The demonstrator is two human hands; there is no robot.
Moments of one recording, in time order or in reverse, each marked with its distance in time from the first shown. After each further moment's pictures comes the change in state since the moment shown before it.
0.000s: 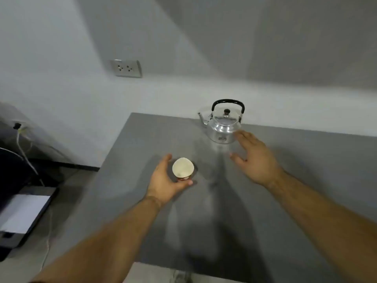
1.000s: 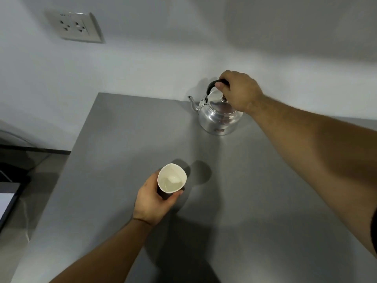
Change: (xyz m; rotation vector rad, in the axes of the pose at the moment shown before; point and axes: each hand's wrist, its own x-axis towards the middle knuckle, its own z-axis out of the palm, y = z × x) left_hand 0.034 -0.060 0.032 0.068 0.025 0.038; right_hand 0.237 0.033 0.015 -0.129 -0.033 0.086
